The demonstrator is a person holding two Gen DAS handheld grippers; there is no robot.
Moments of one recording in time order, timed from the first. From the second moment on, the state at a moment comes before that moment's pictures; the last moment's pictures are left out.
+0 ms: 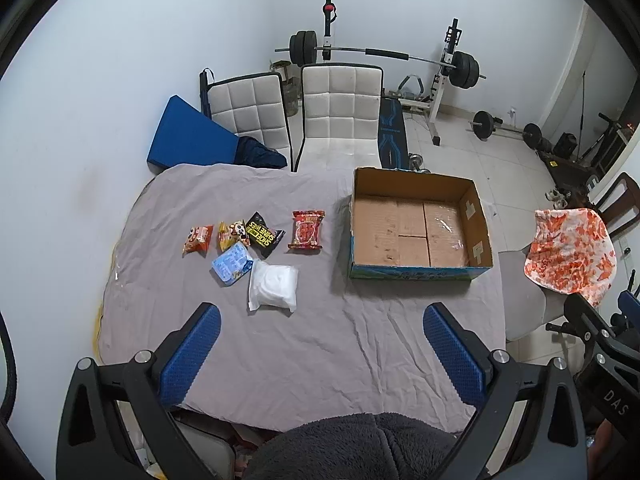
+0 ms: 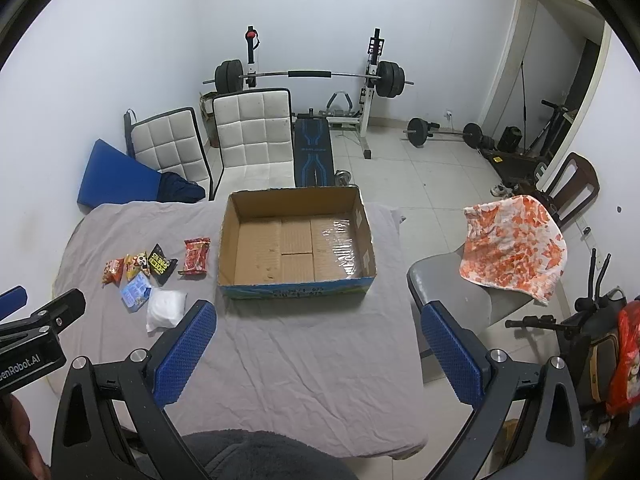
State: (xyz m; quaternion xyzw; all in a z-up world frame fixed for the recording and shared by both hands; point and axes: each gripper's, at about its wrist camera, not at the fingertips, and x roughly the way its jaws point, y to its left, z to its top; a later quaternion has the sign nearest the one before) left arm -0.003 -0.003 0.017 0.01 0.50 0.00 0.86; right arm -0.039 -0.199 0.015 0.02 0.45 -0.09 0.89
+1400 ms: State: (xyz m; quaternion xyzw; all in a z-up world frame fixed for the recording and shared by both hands) left arm -0.006 -0.018 0.022 0.01 0.49 -0.02 0.87; right arm -0.041 -0.200 0.031 0.02 0.44 -0.10 0.90
